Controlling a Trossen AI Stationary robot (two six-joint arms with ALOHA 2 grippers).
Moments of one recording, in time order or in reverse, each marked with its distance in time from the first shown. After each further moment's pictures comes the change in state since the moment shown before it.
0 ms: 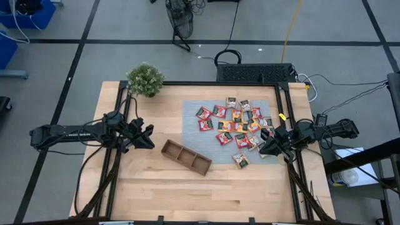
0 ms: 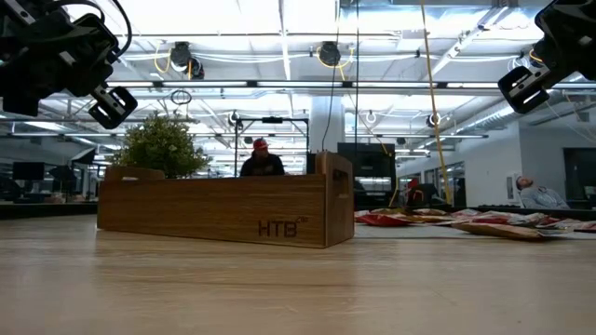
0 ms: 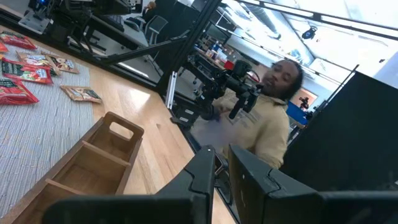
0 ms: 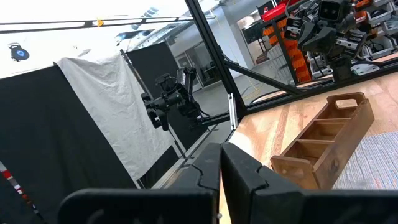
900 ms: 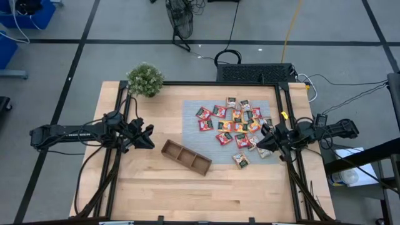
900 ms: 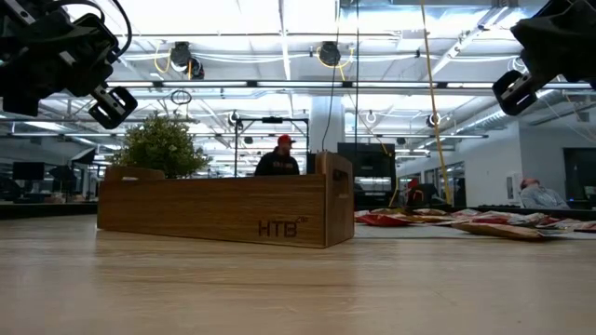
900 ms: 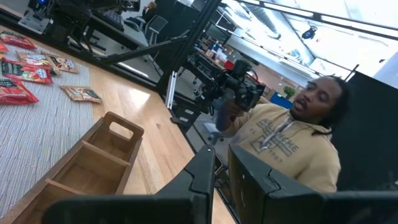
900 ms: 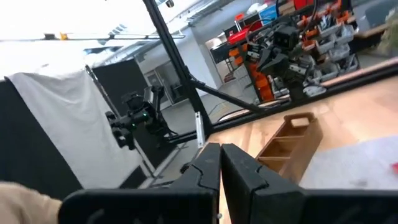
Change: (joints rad) left arm 0.000 0.000 0.000 0.000 0.000 0.000; right arm 0.000 0.000 0.000 0.008 0.170 -0.067
